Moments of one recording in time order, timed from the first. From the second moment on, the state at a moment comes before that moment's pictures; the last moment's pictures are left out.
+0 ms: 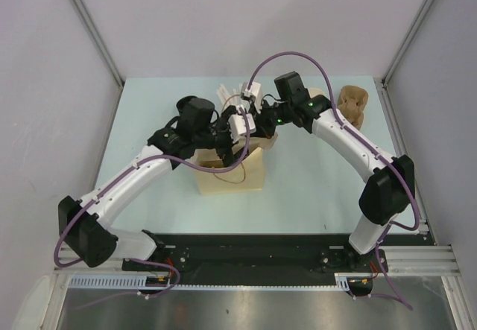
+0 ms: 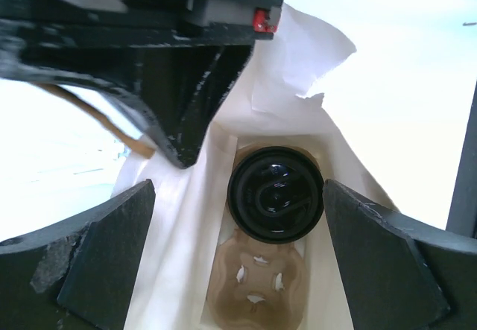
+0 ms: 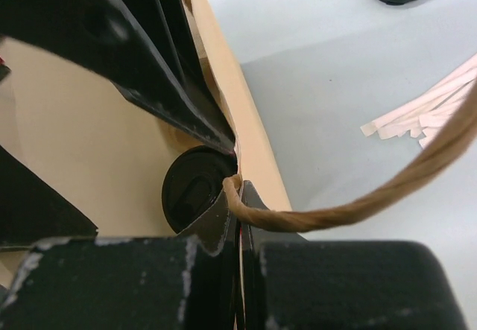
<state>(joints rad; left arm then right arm) -0.64 1.34 1.24 -0.48 0.45 0.52 0.56 1.71 1.62 -0.62 -0.70 -0.40</state>
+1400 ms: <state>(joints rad) -0.38 1.28 1.38 -0.51 0.40 0.21 0.43 1.66 1.68 -0.91 -0.66 -0.39</state>
